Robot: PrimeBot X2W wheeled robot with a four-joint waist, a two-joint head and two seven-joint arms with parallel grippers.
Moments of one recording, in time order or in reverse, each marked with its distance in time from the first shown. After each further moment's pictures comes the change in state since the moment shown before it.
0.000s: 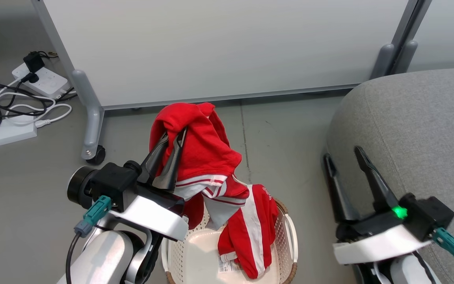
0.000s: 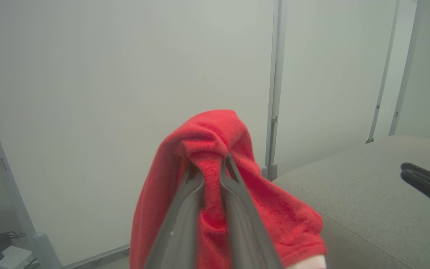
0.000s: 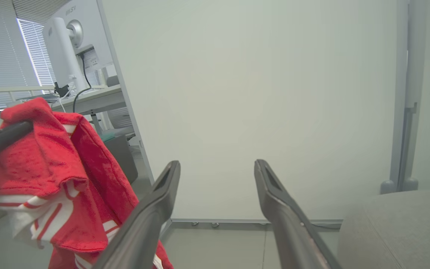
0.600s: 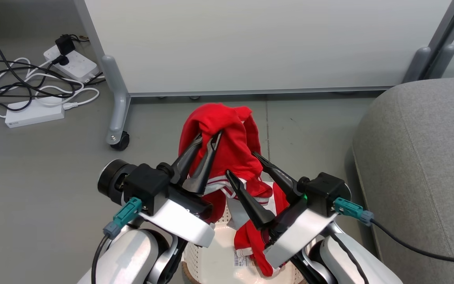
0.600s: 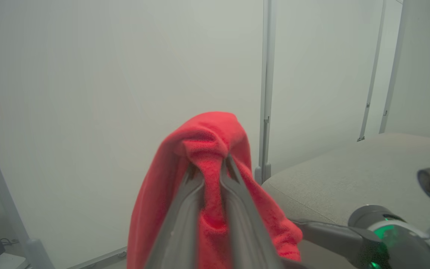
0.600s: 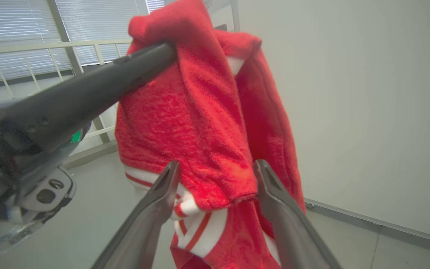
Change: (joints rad) left arm -0.048 -0.039 -0.087 0.000 0.012 -0.036 -0.012; right arm -0.286 -0.011 0.442 0.179 0.141 0.000 0.083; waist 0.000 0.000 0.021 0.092
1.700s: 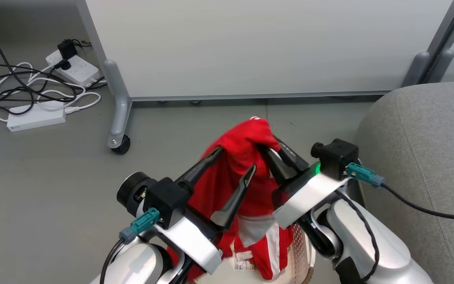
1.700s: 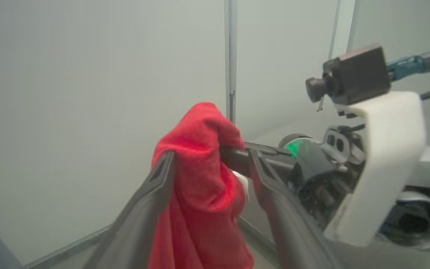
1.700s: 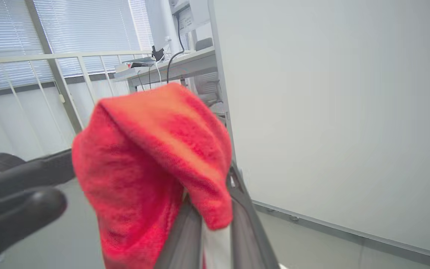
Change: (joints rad) left arm 0.010 0.037 -0.088 -0.012 -0.048 -0.081 0.059; right arm -0.174 -0.006 0.013 0.207 0.105 0.000 -0.085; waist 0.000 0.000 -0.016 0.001
